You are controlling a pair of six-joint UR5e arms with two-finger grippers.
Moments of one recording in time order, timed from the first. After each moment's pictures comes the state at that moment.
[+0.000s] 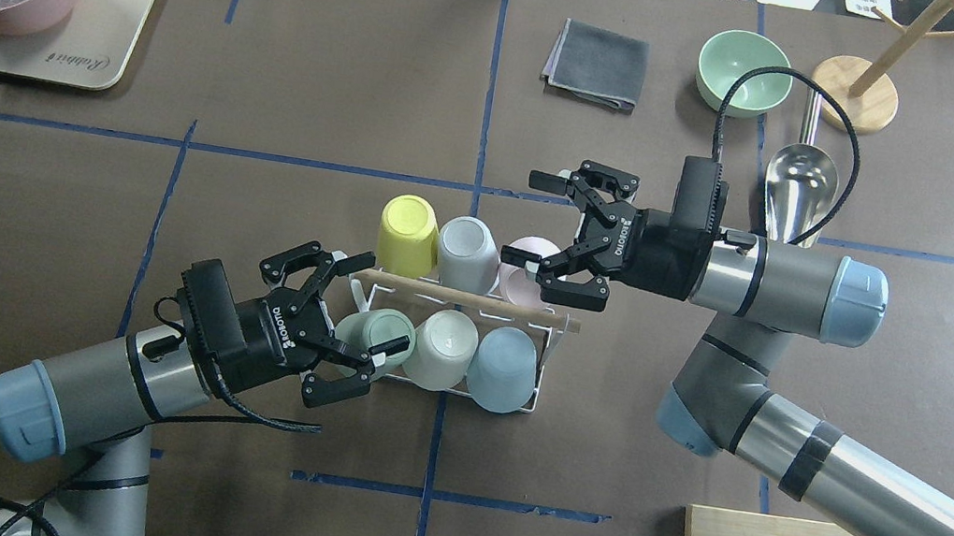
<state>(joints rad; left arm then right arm) -0.25 -1.94 -1.55 -3.37 -1.24 -0.29 0.61 -1.03 1.26 0.42 1.84 0.53</state>
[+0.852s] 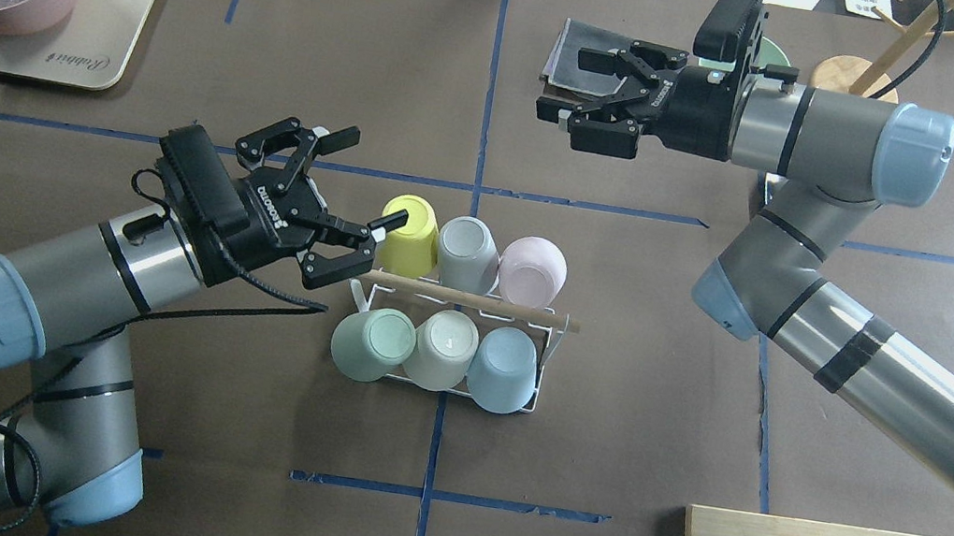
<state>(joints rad) -0.44 -1.94 -1.71 -3.06 -1.29 -0.35 0.81 -0.96 1.31 0.01 1.97 0.69</state>
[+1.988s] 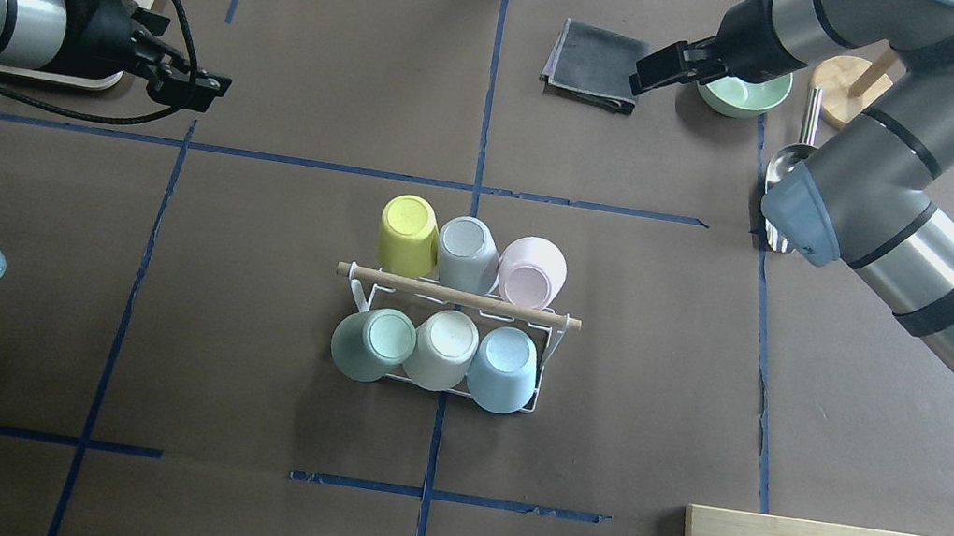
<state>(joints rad) -0.86 -1.84 -1.97 -2.00 -1.83 -0.49 0.97 -0.96 1.55 -1.15 2.21 0.64</state>
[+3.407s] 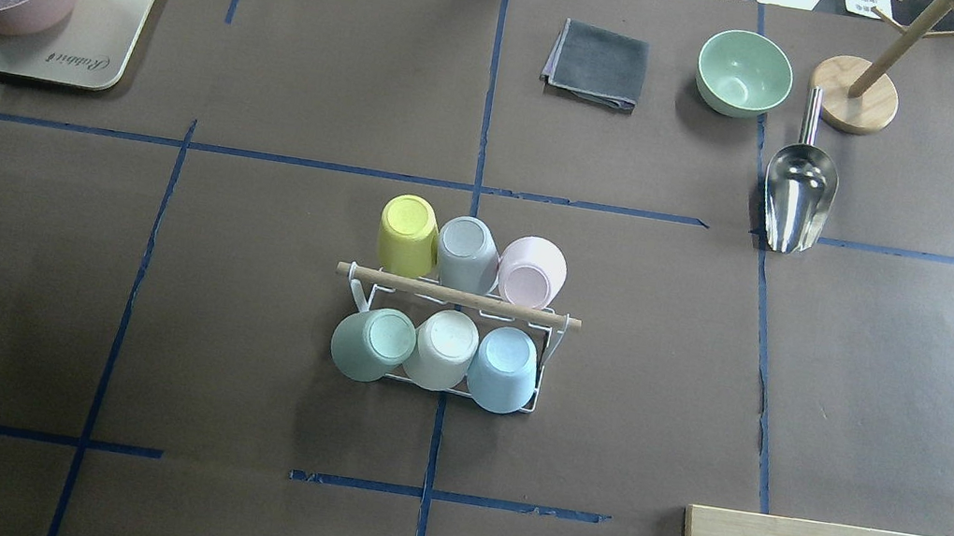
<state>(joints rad) -1.43 -1.60 -1.61 -1.74 -2.38 -0.27 1.39 -1.21 1.56 -1.87 2.31 -0.08</state>
